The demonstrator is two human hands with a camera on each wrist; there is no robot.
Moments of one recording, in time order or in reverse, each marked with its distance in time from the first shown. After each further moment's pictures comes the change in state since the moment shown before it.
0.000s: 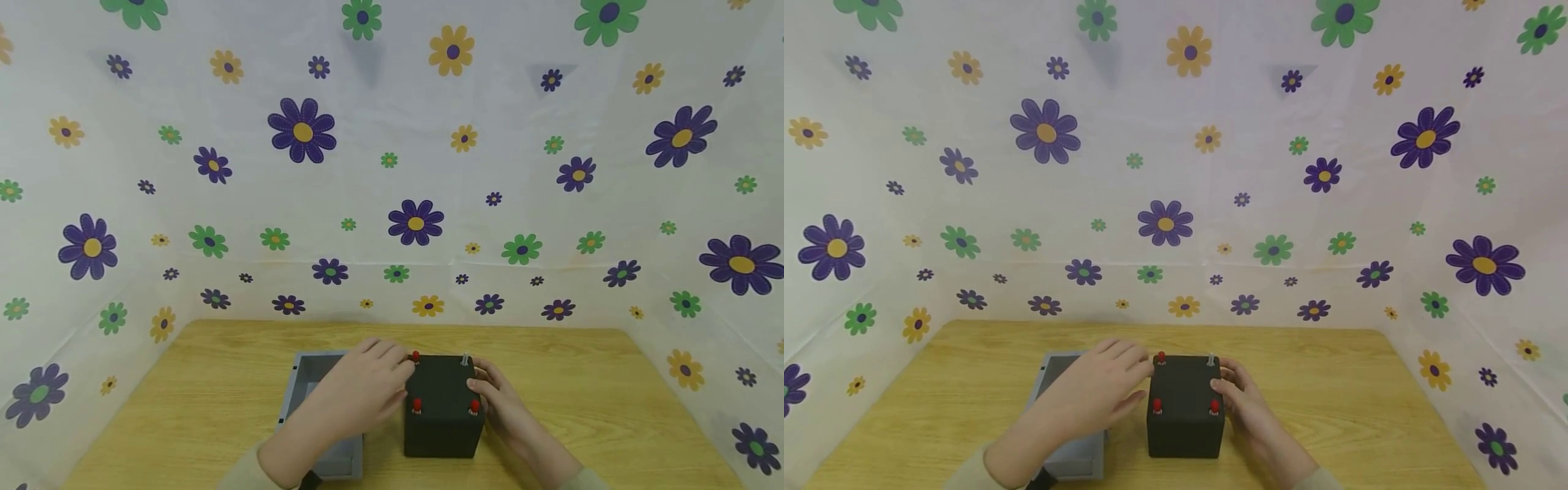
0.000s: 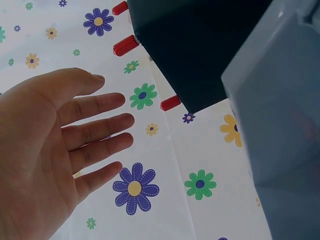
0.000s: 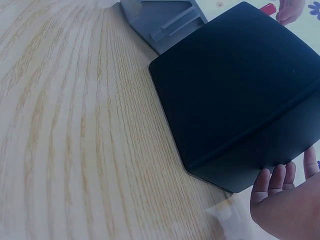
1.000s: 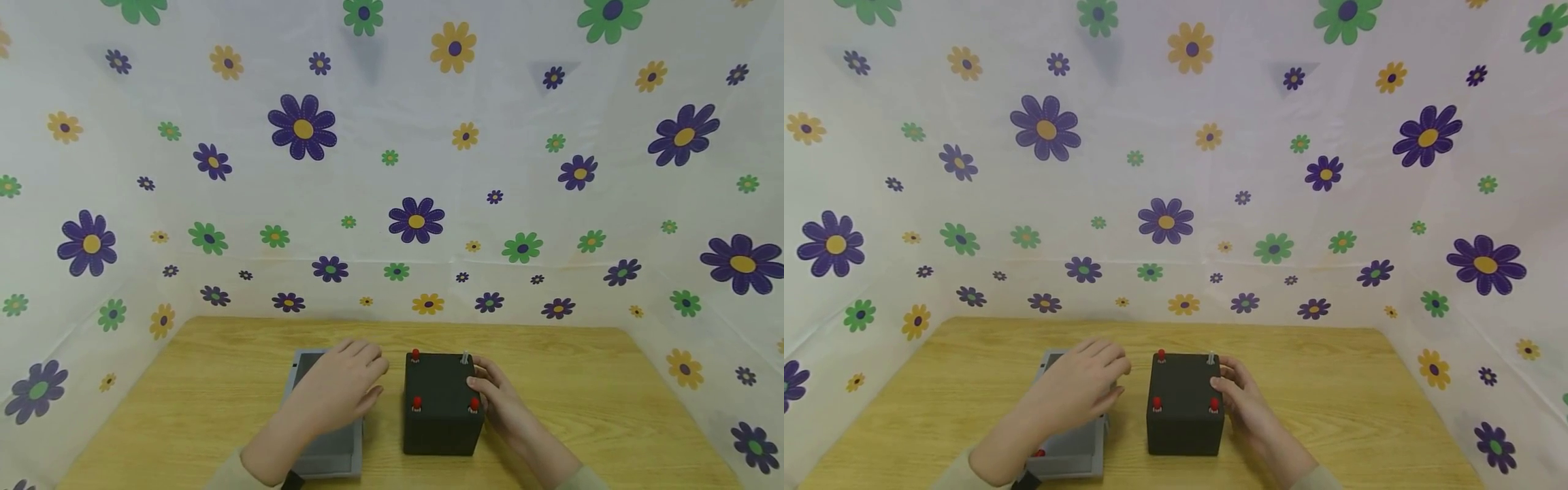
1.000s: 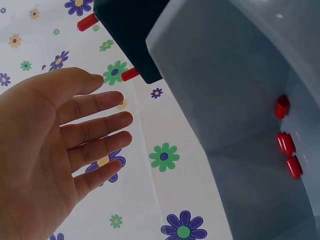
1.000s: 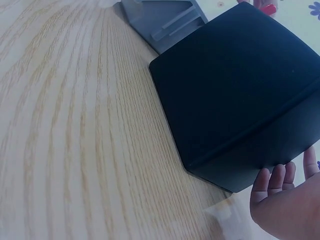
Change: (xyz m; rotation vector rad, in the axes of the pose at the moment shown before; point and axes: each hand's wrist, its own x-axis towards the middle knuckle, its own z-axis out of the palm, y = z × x) left_hand -0.027 -0.018 0.015 -0.057 0.002 -0.079; right_hand 0.000 -0.001 0.000 0.001 0.009 0.008
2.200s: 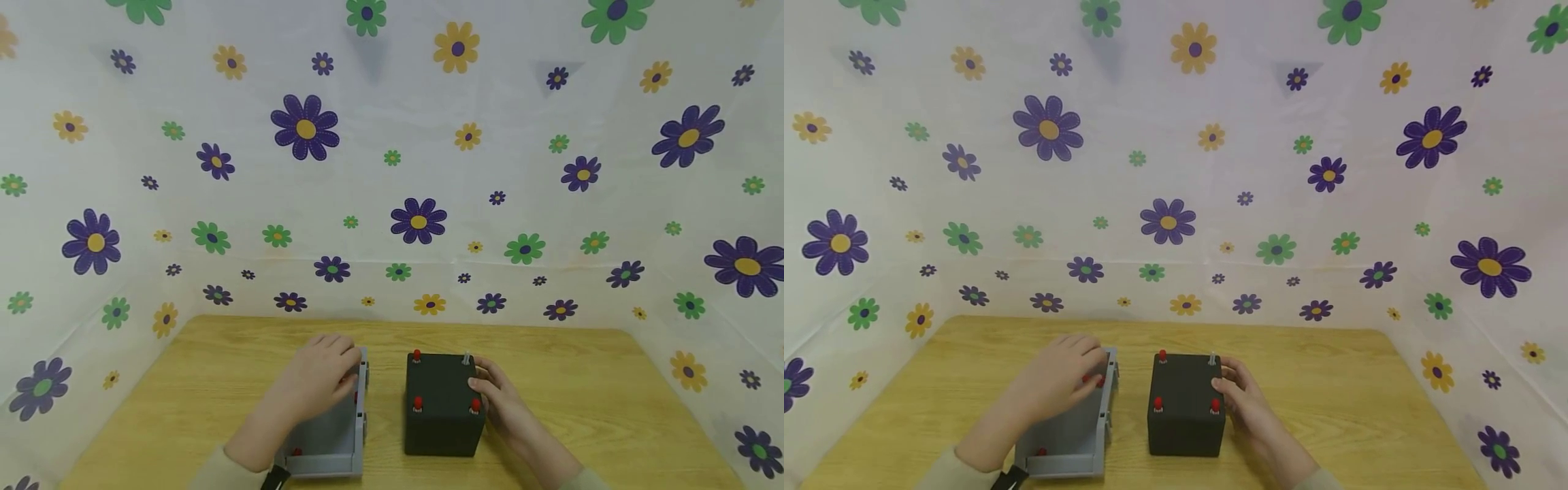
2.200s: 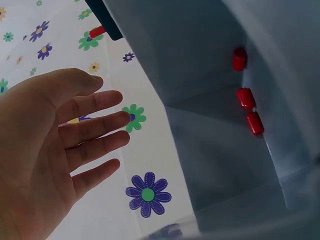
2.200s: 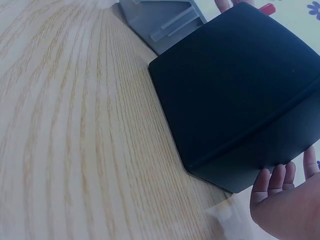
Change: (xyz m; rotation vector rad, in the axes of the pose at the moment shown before) left_hand -0.019 -0.033 0.016 -0.020 -0.021 -0.119; right_hand -0.001 -0.001 -0.001 -0.021 -0.019 0.018
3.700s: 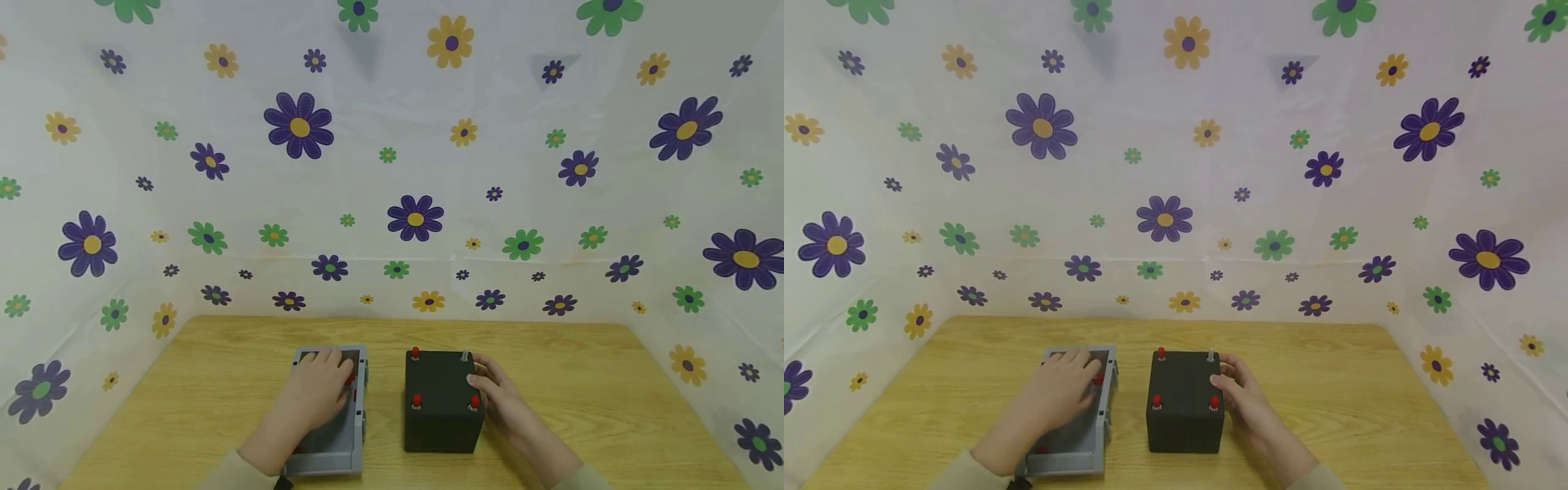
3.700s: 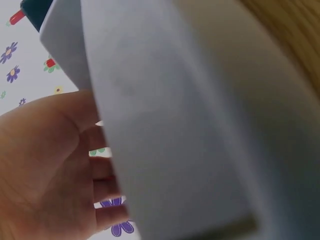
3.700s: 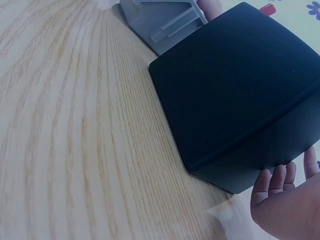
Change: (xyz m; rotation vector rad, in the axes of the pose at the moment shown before) left_hand -0.004 0.013 0.021 0.059 -0.320 -0.224; right_hand 0.000 0.001 -0.001 0.038 -0.003 -0.013
